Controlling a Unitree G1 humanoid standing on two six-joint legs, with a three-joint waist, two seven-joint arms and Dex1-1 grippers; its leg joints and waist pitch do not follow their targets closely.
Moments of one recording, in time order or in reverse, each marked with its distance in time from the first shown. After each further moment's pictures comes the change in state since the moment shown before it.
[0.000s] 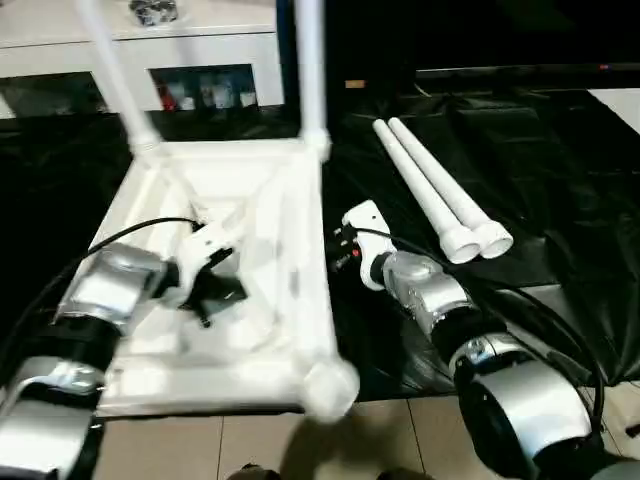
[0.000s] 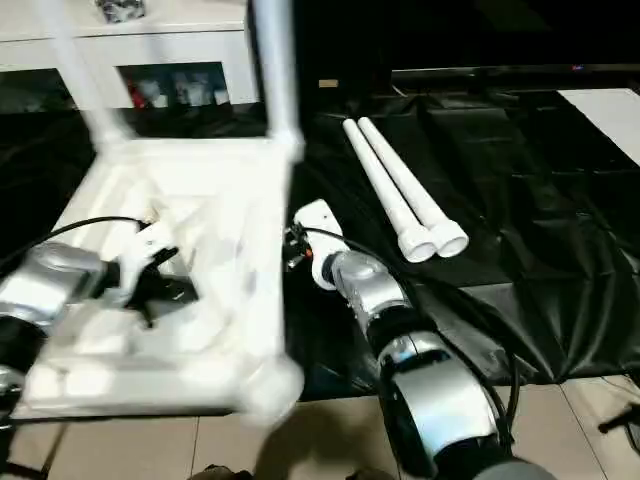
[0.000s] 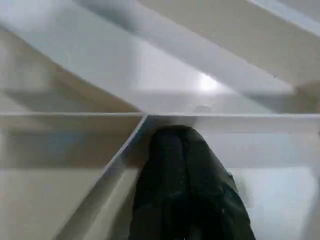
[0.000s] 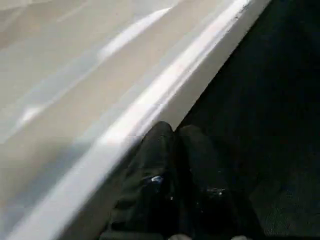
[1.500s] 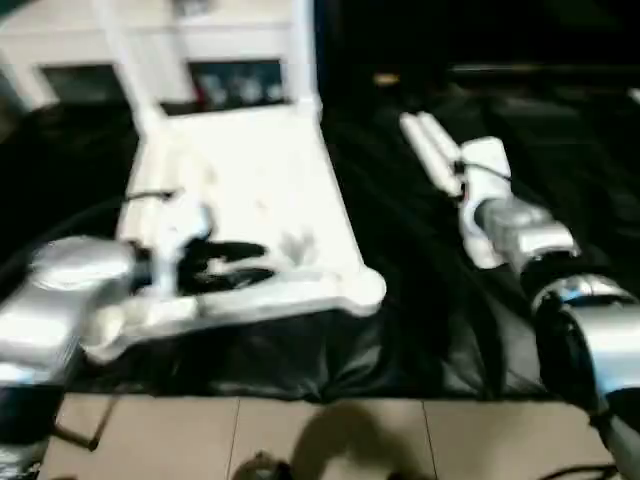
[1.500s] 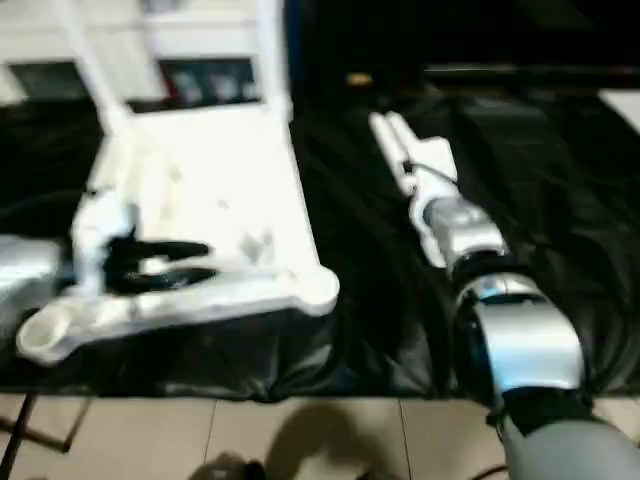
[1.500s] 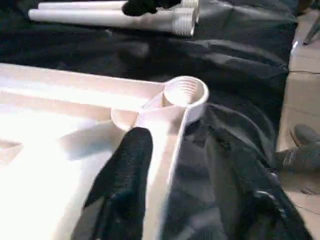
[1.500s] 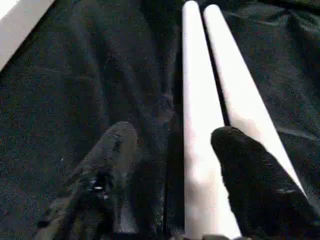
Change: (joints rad) left arm 0.407 0.289 0.212 -0.986 -0.486 0.216 -0.137; right arm -0.187 -0.327 -0.150 0.173 -0.016 0.055 -0.224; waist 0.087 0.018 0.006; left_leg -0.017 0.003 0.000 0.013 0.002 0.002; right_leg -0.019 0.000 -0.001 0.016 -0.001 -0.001
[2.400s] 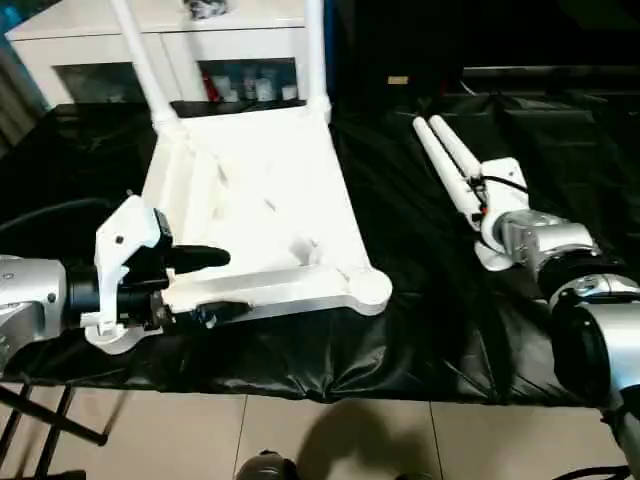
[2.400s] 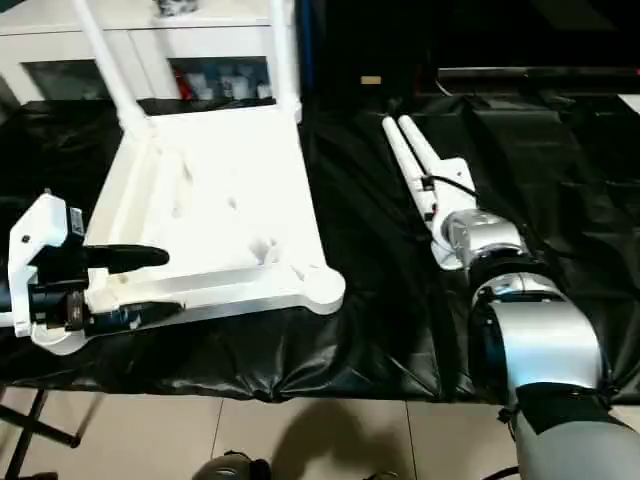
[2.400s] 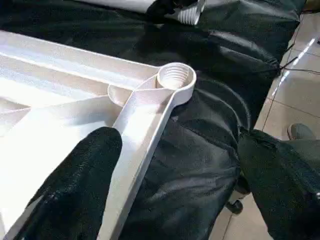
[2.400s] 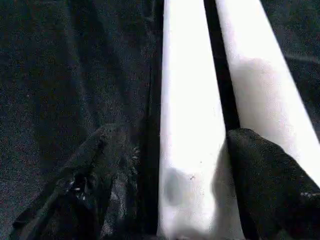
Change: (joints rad) left arm 0.116 0.110 0.121 -0.230 -0.139 0.247 0.085; right arm -0.009 -0.056 -0.018 0.036 -0.021 0.227 0.041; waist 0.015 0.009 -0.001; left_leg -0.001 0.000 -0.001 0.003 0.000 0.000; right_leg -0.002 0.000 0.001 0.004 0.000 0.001
